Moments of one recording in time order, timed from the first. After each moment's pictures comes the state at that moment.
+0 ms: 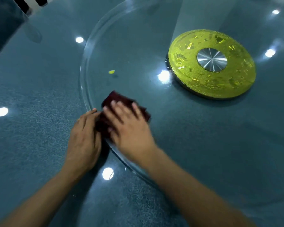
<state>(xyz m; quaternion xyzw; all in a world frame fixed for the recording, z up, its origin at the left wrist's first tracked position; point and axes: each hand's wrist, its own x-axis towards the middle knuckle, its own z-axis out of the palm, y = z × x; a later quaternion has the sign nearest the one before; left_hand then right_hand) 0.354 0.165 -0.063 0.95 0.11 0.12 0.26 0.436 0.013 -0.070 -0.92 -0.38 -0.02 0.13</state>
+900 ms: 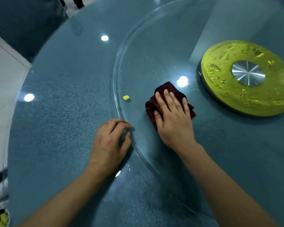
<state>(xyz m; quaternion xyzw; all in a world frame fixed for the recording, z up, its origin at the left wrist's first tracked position) 0.339 0.169 -0.057 0.95 0.09 0.15 0.25 0.484 0.001 -0.074 -0.95 -0.28 -0.05 0.12</state>
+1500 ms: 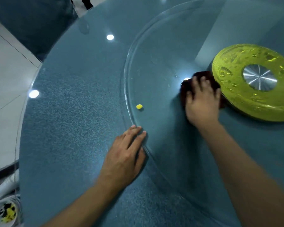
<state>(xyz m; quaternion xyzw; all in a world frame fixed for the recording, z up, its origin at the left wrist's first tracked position) 0.314 0.152 -0.068 0.96 0.02 0.14 0.23 0.559 -0.010 -0.067 -0.98 -0.14 -0.01 0.11</state>
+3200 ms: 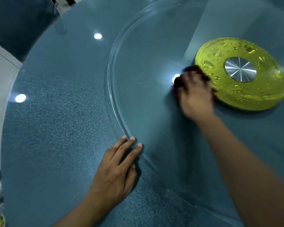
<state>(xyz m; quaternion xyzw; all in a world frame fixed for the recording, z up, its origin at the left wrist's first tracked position) 0.285 0.131 -0.066 0.96 -0.02 0.10 0.25 0.570 -0.044 -0.065 -0.97 -0.21 -0.04 0.11</state>
